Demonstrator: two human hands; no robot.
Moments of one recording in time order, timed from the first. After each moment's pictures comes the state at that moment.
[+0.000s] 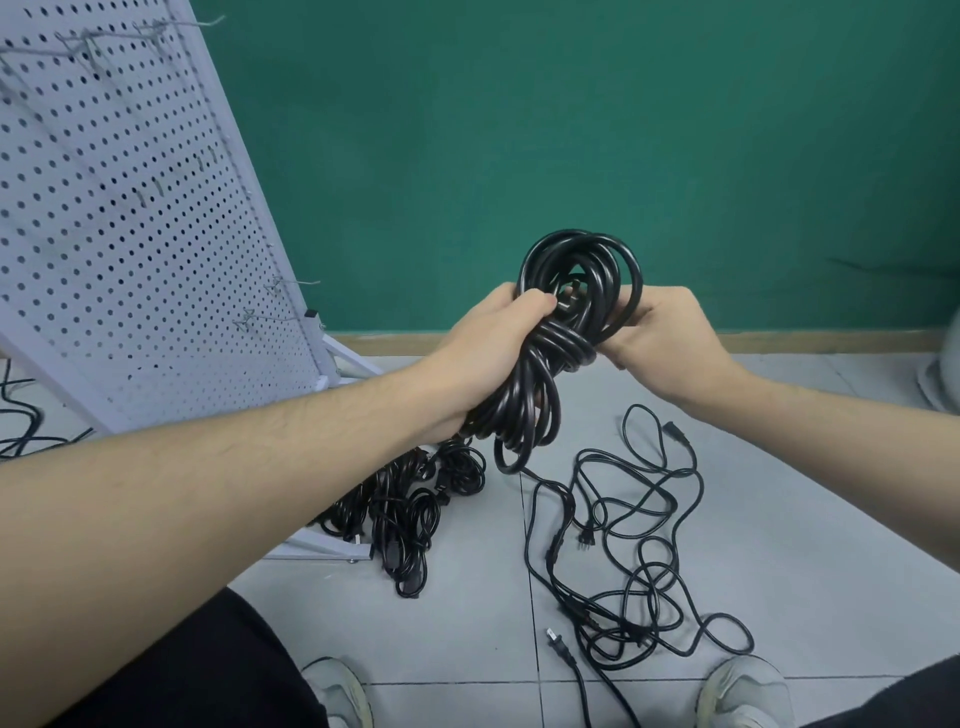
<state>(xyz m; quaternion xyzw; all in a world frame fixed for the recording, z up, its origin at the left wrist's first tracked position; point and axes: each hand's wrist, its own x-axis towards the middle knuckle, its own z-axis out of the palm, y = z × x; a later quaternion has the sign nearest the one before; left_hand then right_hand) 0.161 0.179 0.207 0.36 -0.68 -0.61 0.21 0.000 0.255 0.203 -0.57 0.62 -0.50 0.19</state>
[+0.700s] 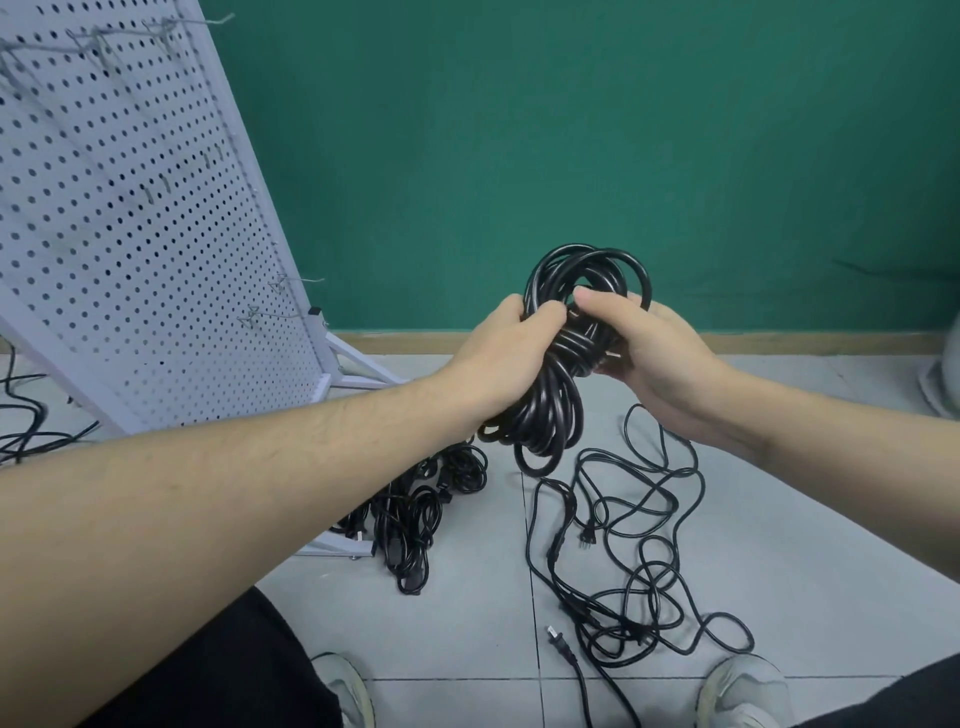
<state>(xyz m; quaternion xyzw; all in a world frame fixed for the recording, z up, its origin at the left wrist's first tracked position) 0.149 0.183 0.202 0.41 -0.73 -0.51 0.22 0.010 0.253 0.194 -0.39 0.59 -0.58 0.40</state>
